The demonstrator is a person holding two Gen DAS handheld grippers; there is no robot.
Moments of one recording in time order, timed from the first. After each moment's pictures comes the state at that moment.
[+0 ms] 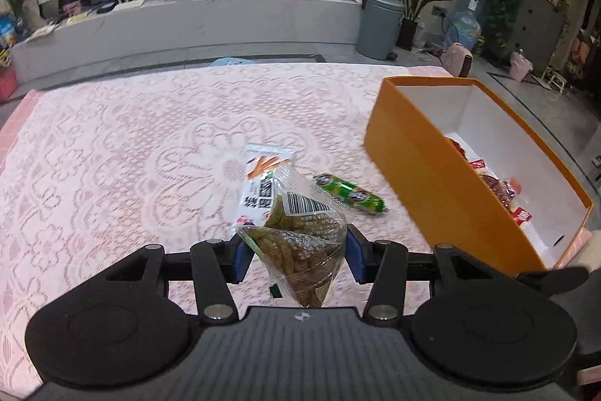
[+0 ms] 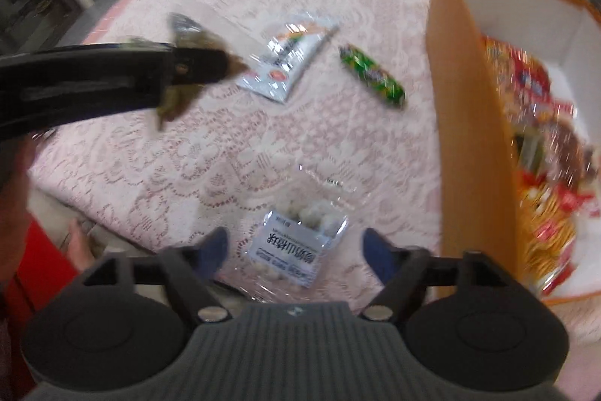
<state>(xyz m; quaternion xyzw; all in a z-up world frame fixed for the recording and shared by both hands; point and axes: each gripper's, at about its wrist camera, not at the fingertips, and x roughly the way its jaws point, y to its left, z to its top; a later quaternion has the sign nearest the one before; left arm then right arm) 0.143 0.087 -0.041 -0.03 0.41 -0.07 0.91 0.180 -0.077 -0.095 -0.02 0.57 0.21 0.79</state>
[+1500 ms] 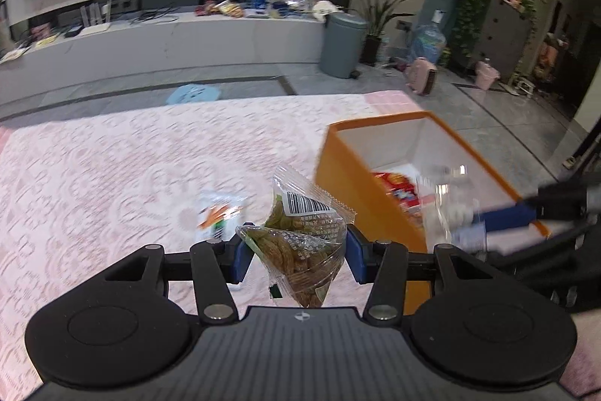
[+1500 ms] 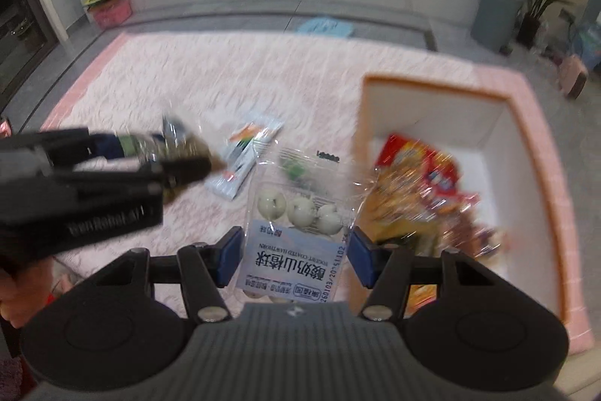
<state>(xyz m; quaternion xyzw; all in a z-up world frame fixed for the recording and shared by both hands) 0.163 0.047 0.006 -0.03 0.38 -0.13 0.91 0.208 -0.116 0.020 -0.06 0.49 0.17 0.85</state>
